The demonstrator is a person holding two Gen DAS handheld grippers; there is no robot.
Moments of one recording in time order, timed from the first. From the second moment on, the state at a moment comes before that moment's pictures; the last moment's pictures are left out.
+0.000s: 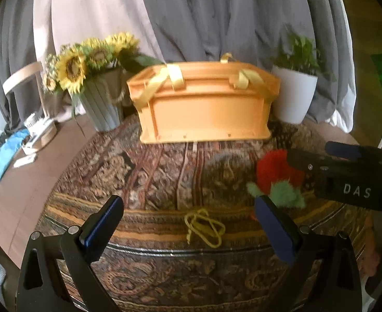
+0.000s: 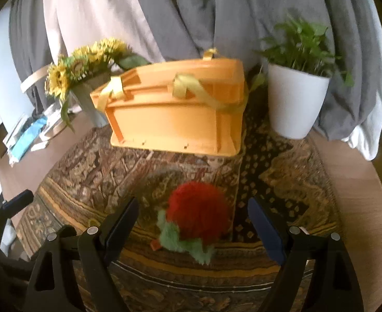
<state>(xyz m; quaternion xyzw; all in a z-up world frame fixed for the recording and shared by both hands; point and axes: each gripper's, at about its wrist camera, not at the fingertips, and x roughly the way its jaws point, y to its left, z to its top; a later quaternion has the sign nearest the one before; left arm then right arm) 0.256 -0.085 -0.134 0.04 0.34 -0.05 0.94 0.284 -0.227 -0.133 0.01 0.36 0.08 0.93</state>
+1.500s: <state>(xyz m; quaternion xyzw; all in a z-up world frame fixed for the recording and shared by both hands) 0.290 -0.086 -0.202 -0.06 0.42 -0.09 0.90 0.323 -0.217 -0.206 0.04 0.41 0.11 0.90</state>
